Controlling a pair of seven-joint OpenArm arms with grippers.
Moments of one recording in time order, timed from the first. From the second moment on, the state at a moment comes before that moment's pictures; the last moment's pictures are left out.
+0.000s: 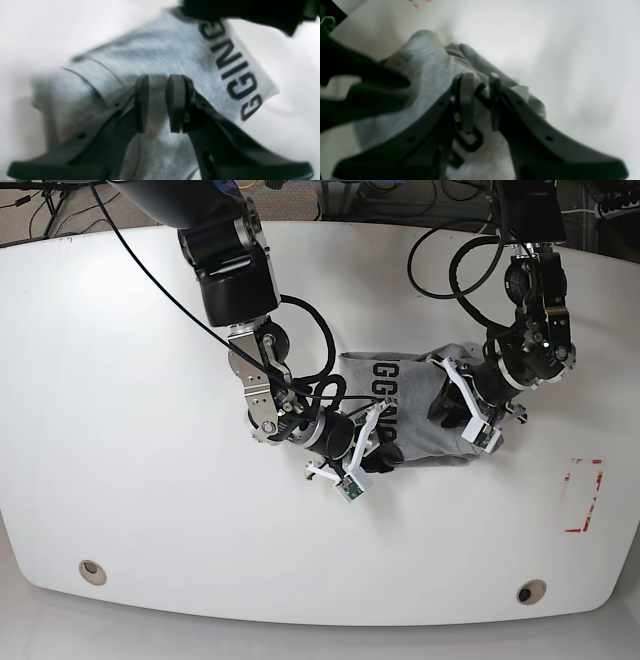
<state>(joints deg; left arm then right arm) -0.5 -11.1 -8.9 92.6 -21.0 -36.9 47.1 21.0 -6.3 -12.3 60.9 11.0 34.6 -24.6</state>
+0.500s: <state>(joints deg) -6.4 -14.9 -0.3 77.1 -11.8 -36.1 38.6 20.0 -0.9 -11.9 46.7 9.2 35.4 -7.3</state>
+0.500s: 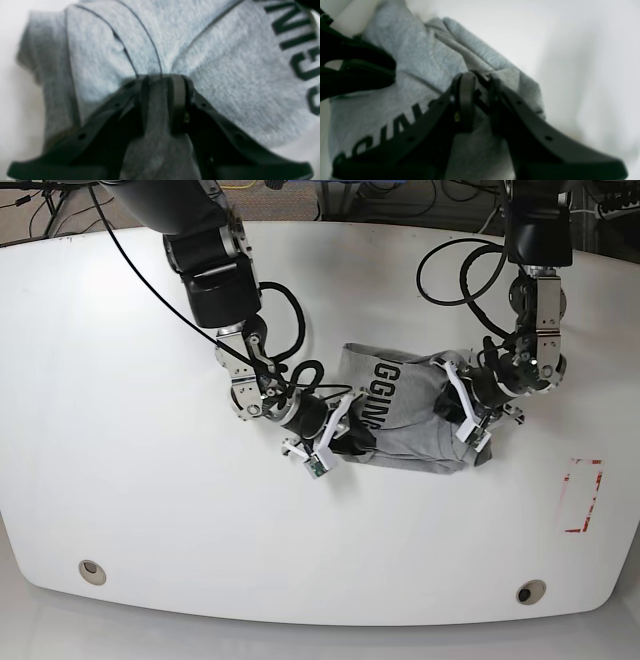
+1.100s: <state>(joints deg) -14.1 -14.6 7.7 71.4 -5.2 -37.0 36.7 -6.5 3.0 -2.8 72.0 9.2 34.8 -8.4</state>
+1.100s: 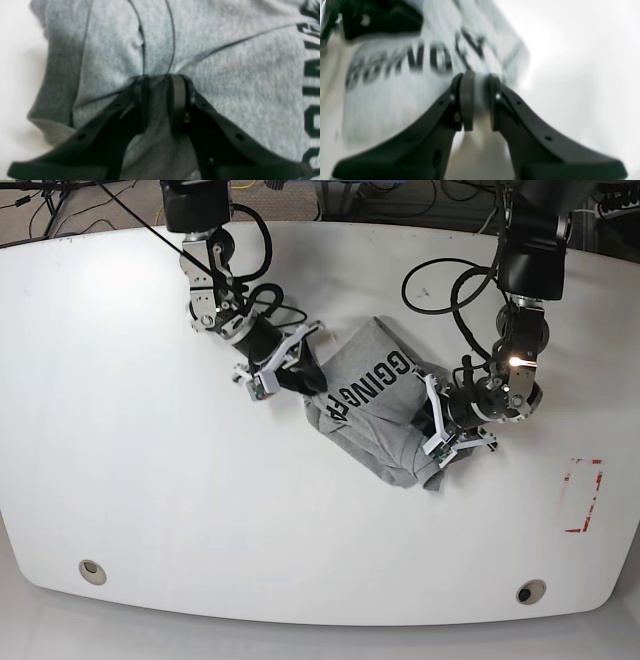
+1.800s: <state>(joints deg) -13.2 -14.7 7.5 95.6 -4.2 -36.5 39.8 -10.2 1.4 -2.5 92.2 7.1 33.9 -24.9</state>
